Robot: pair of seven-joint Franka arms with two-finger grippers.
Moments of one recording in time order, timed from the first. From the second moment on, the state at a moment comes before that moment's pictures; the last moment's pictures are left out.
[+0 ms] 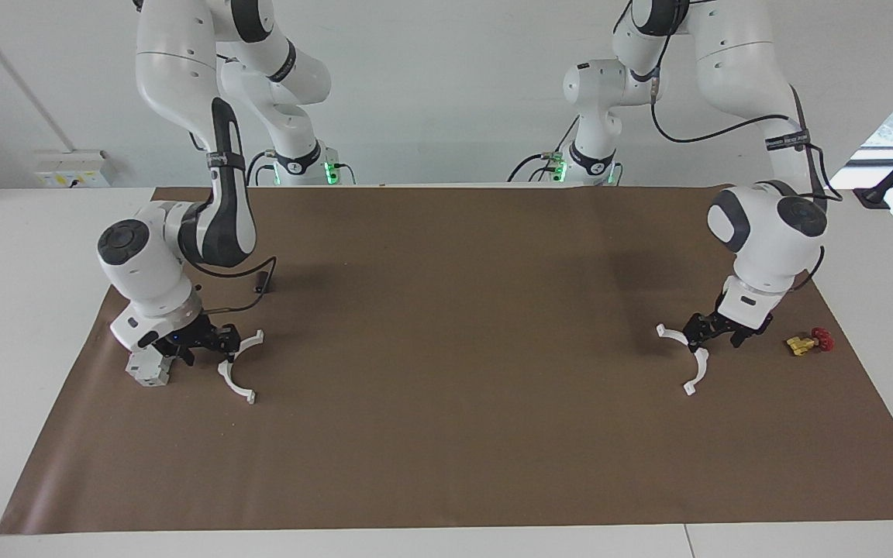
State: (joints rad) left arm -0.02 0.32 0.07 -1.98 -0.01 2.42 0.06; right arm -0.05 0.38 -0.06 -1.91 0.06 2.35 -0.19
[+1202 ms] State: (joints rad) left arm -0.02 0.34 0.07 -2.01 -0.01 2.48 0.05; right arm -0.04 0.43 -0.05 -1.88 0.08 2.39 -0.25
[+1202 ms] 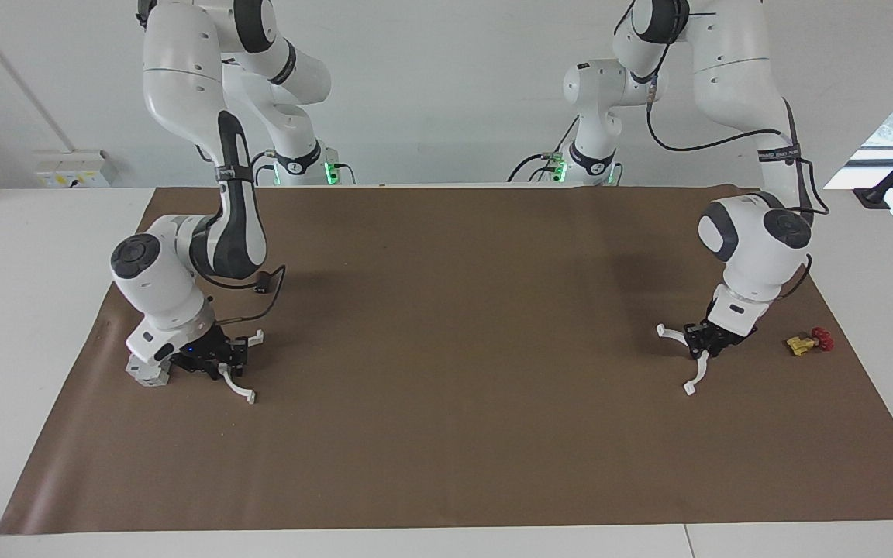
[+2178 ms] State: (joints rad) left arm -0.01 0.34 0.08 -2.00 -0.01 2.50 0.05; right arm 0.21 0.43 0.01 -1.66 0.08 2.15 -0.01
